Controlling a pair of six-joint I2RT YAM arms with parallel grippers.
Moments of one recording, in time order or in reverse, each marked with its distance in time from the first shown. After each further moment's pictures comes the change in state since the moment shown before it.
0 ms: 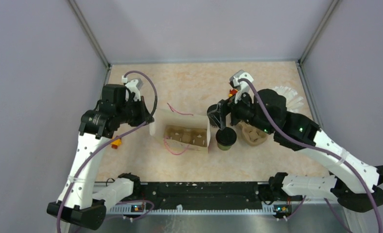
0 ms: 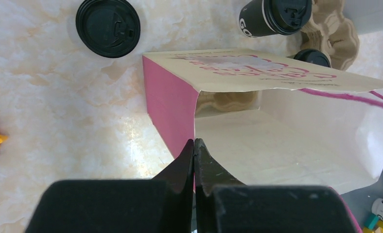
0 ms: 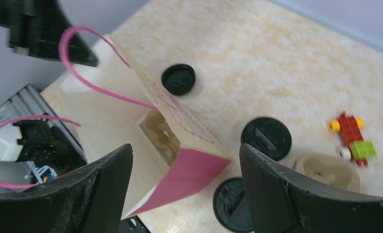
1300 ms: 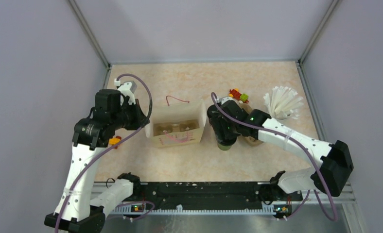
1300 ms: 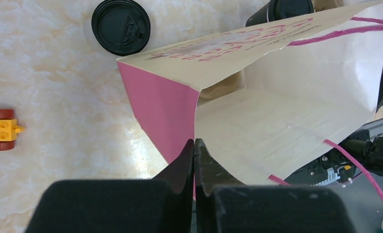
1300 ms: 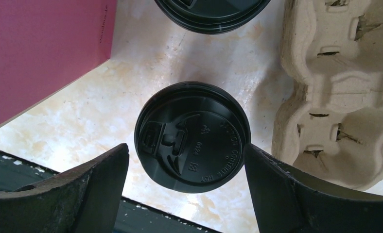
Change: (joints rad) left arm 0.000 -0.081 0.006 -0.025 -0.071 -0.013; right arm -0.150 0.293 -0.257 -0.229 0.070 0.244
